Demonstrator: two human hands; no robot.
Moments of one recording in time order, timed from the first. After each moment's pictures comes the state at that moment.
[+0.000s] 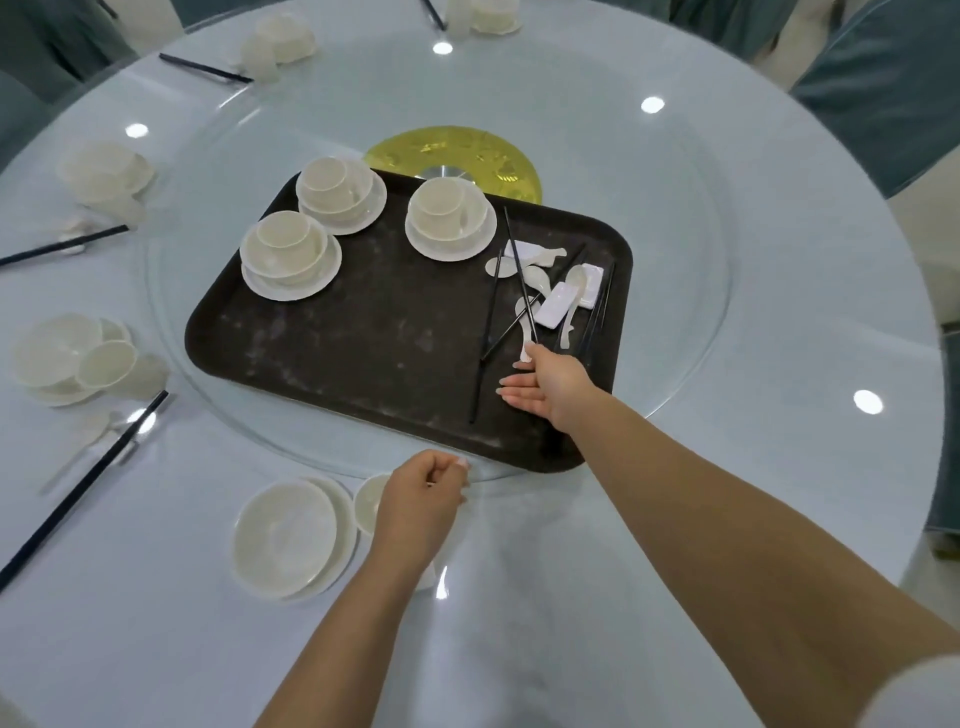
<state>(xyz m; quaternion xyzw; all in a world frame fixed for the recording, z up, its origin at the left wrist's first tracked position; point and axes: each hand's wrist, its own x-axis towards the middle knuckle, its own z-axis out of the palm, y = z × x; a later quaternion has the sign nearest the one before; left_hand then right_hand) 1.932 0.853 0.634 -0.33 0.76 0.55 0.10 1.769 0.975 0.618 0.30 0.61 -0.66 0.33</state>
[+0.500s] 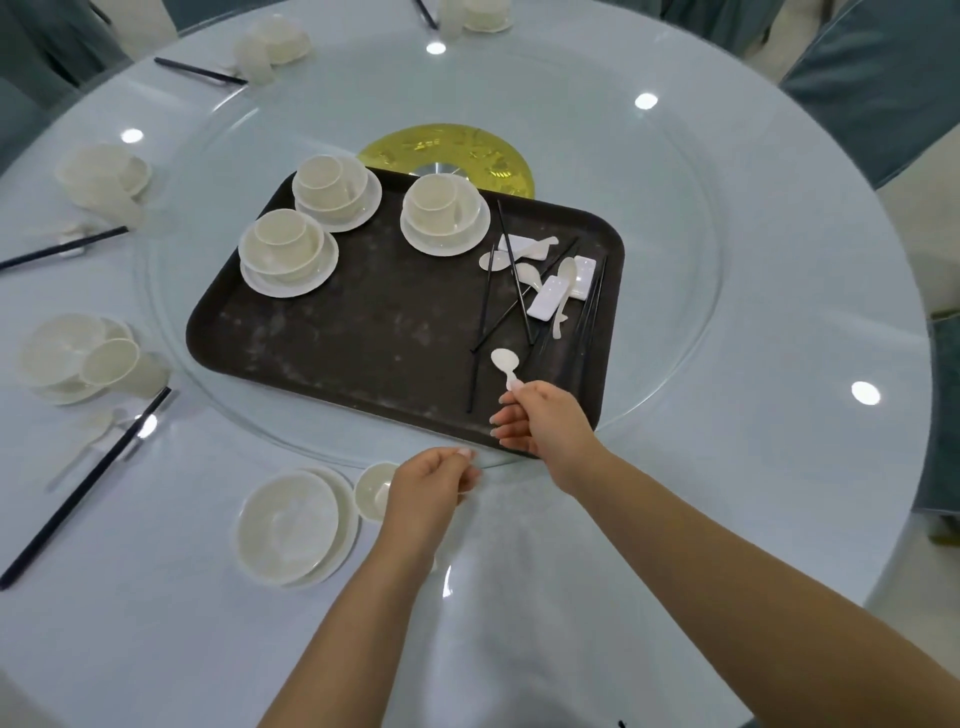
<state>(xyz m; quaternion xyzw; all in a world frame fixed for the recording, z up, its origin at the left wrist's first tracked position) 1.937 0.866 0.644 -0.38 0.66 0.64 0.10 1.845 0.985 0.639 0.20 0.66 -0.67 0.29</state>
